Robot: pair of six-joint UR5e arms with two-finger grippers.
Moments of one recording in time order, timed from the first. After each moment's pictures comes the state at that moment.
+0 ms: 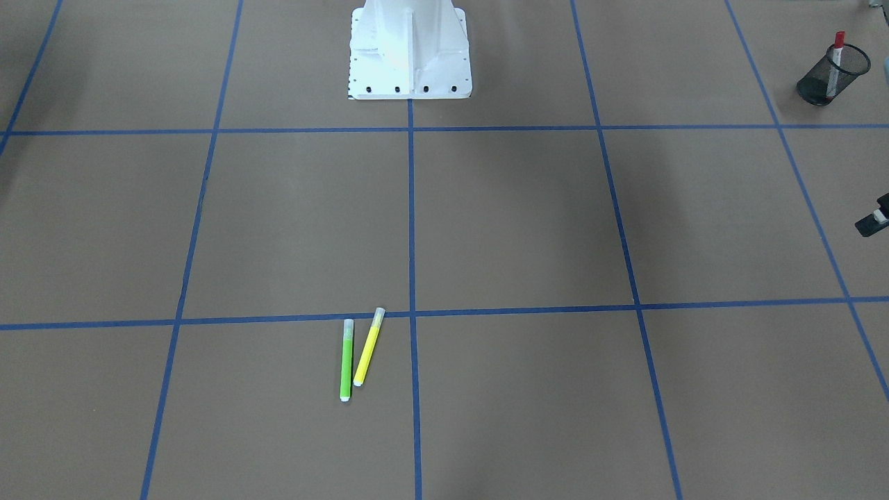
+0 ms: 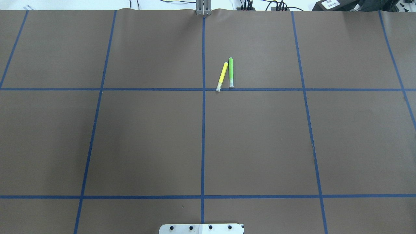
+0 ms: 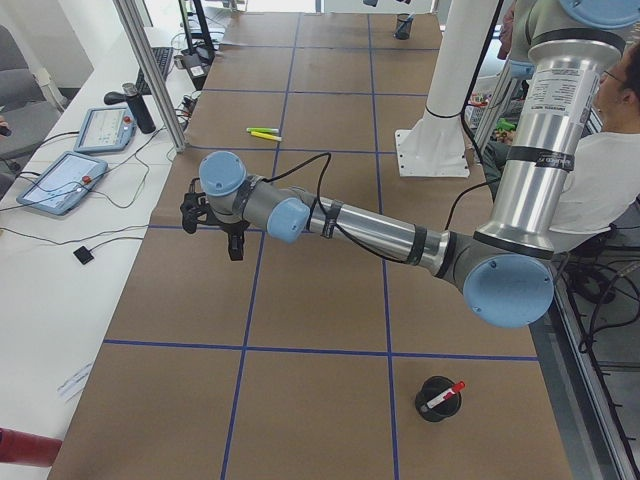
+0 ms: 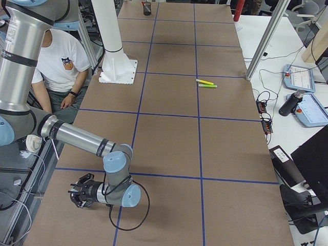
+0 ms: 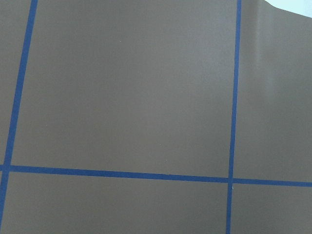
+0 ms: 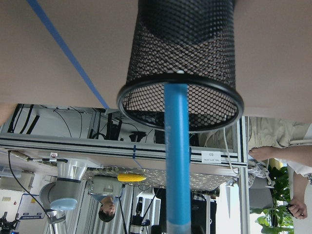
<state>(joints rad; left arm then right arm) -1.45 -1.77 -1.64 -1.77 -2.56 -0.56 1.50 -1.90 1.52 -2.52 2.07 -0.81</state>
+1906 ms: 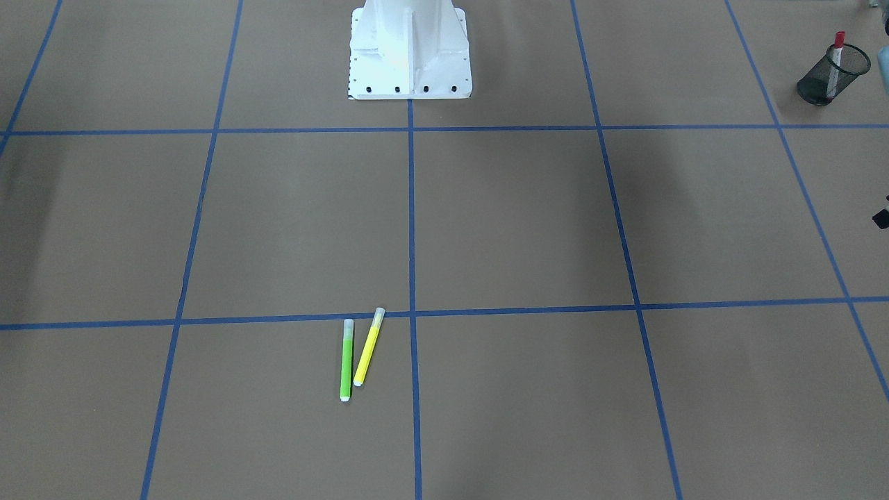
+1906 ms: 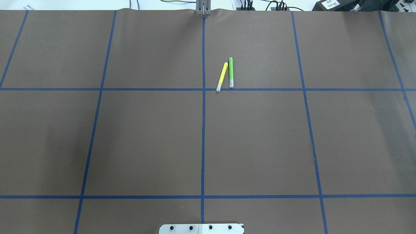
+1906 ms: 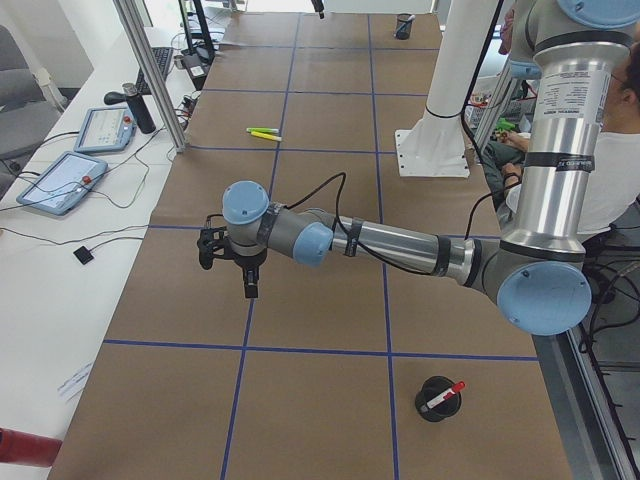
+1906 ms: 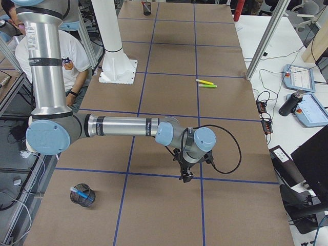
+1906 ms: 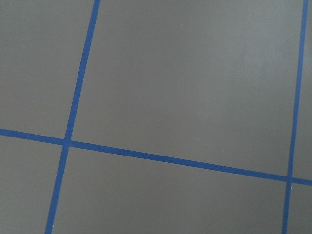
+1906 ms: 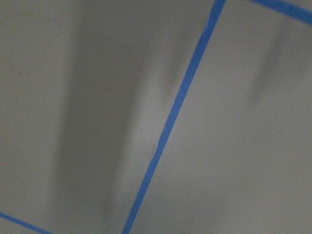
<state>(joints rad) -1.45 -1.65 -1.66 -1.78 -2.40 -0.52 1.49 -1.51 1.52 -1.76 2.34 -0.42</state>
